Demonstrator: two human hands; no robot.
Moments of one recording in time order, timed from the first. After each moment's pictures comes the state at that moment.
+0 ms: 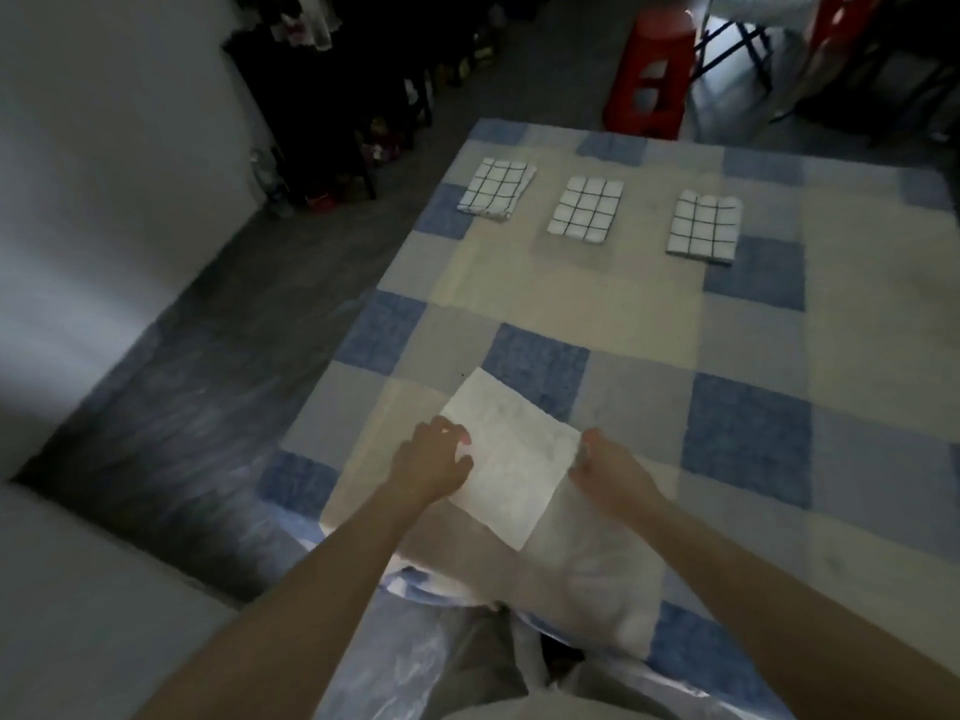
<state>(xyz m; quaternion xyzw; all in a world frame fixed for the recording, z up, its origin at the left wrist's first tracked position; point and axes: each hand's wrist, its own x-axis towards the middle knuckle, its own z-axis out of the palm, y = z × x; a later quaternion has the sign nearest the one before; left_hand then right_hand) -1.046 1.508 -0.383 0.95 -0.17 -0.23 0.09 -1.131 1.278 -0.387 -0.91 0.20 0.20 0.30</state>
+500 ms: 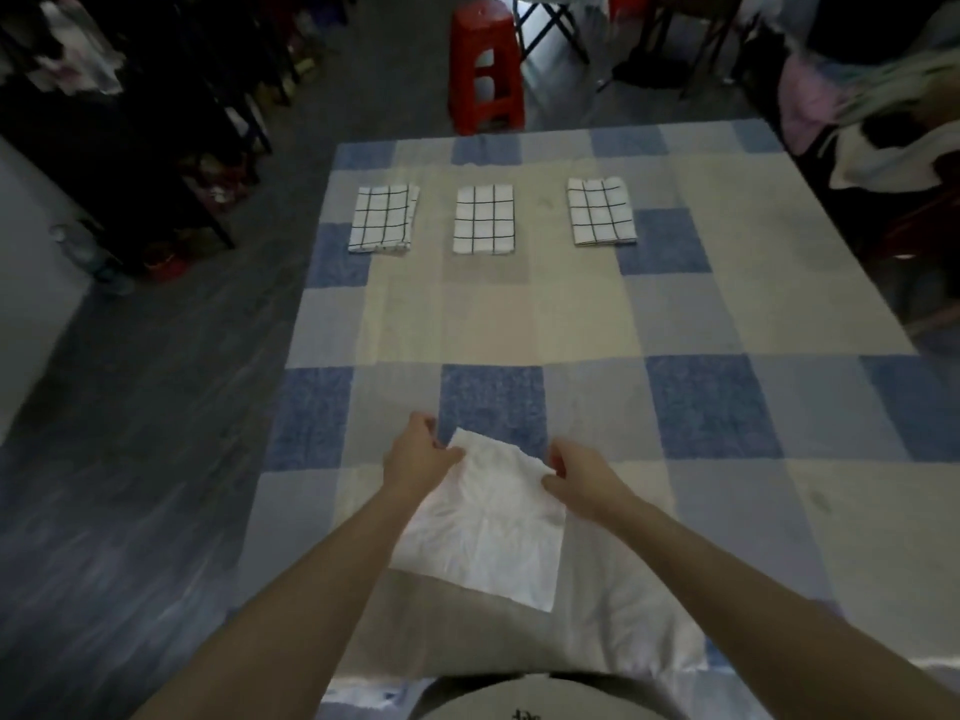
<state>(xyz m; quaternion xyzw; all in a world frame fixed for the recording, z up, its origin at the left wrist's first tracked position) -0.931 1.466 -0.415 0.92 -0.14 -0.27 0.25 -1.089 1.299 -0.392 -0.86 0.31 0.16 0.37</state>
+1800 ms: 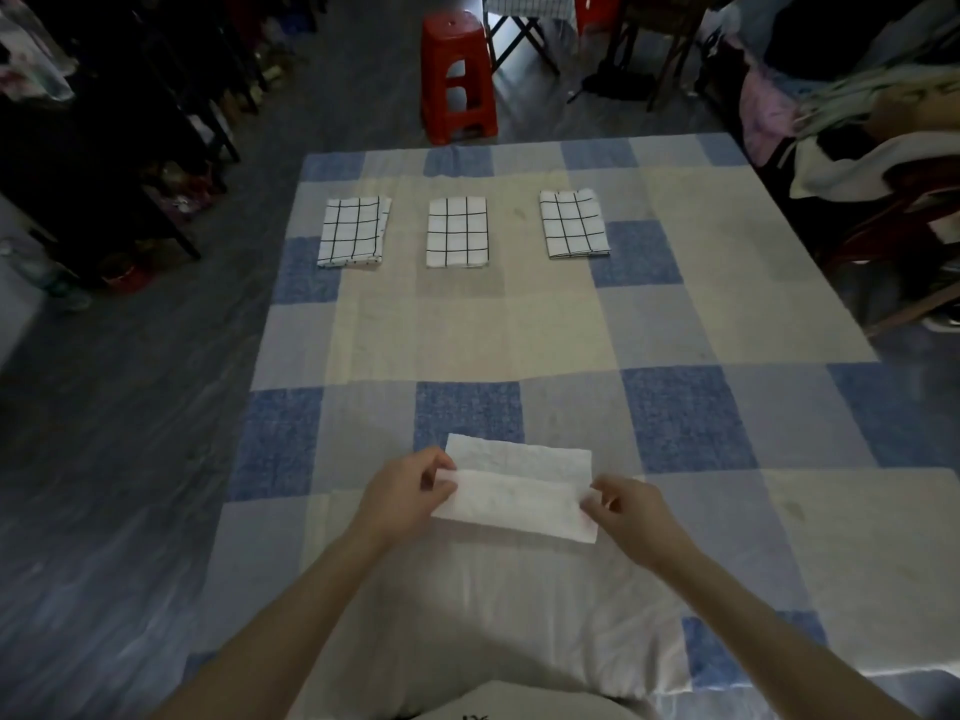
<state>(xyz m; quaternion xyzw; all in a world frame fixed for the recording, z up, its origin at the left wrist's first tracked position) -0.943 1.478 -0.400 0.86 -0.33 -0.27 0.29 -1.158 1.259 -0.395 -0.87 0.33 0.06 0.35</state>
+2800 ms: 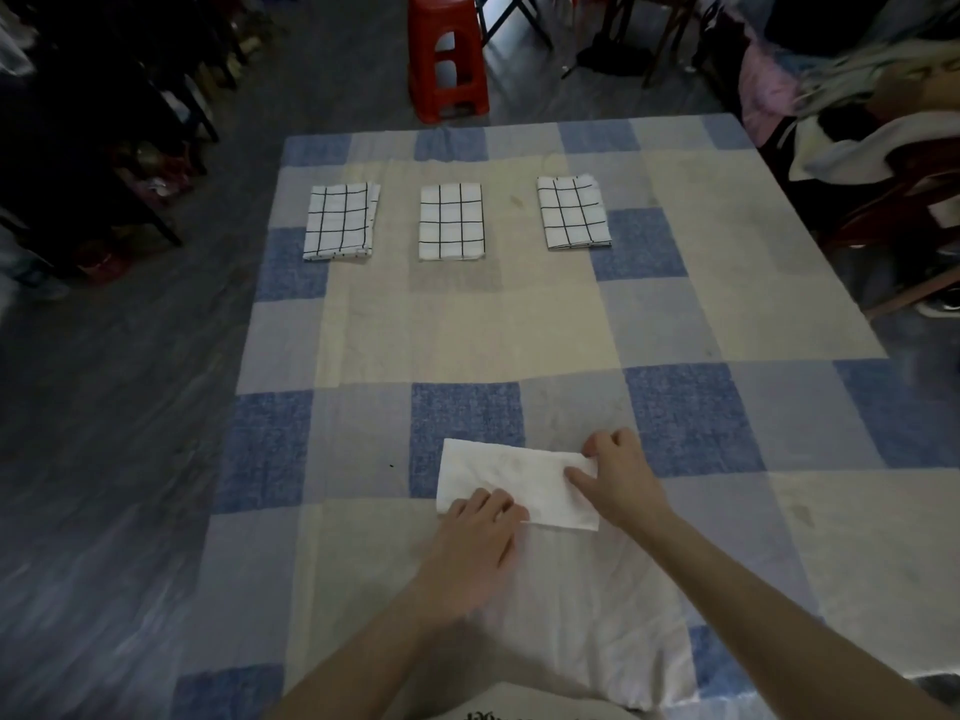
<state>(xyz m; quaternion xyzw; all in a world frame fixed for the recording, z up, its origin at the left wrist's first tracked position) -1.016 1.449 -0.440 0.80 -0.58 -0.08 0.12 -1.110 1.241 -0.411 -0.87 0.41 0.09 0.27</state>
